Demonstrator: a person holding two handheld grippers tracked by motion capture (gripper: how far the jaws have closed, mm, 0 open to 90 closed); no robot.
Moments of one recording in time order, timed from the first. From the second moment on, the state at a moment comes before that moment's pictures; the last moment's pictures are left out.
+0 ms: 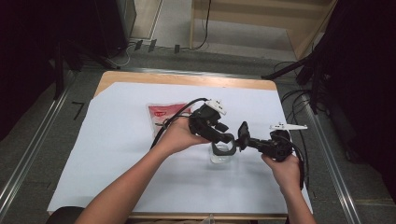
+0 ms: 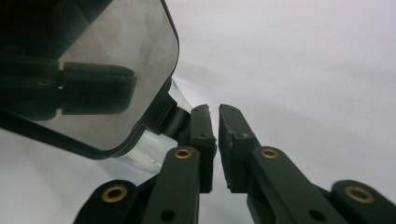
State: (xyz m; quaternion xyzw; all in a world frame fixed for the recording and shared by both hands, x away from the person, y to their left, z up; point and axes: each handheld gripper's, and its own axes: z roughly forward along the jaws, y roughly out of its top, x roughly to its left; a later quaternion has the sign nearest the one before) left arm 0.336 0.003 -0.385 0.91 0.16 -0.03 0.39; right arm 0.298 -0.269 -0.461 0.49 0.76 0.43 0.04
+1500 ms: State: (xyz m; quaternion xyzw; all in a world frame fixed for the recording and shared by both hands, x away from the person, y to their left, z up) left arm 0.311 0.152 -0.370 0.88 0.24 -0.01 0.41; right arm 0.276 -0.223 -0.338 0.38 0.78 0.48 0.09
